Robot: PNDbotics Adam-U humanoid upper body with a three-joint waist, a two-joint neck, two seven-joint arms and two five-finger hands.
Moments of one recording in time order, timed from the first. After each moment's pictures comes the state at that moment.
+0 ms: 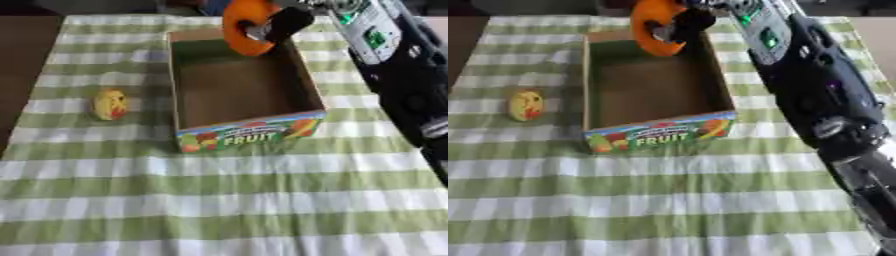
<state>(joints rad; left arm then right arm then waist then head) -0.22 0.22 0.11 -1.98 -0.16 -0.14 0.51 -1.21 -0.37 0.28 -1.07 0.67 -0.23 0.57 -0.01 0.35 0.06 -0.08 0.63</state>
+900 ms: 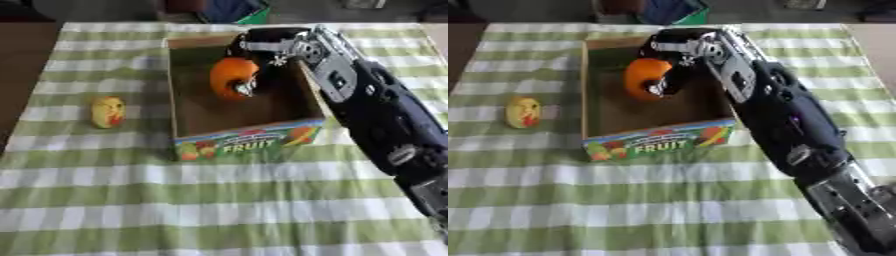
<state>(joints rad) -0.23 0.21 0.11 -1.98 -0.16 -0.13 0.50 -1.19 -0.33 0.29 -0.96 0.75 -0.31 0.67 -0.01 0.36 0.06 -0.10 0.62</state>
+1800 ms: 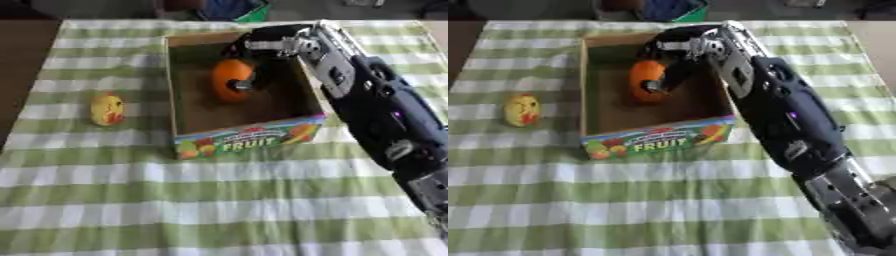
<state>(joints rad) -0.23 0.20 0.11 -1.98 -0.16 -0.13 0.50 -1.21 -0.32 0.26 -0.94 0.83 -0.31 0.68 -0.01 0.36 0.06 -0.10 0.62</state>
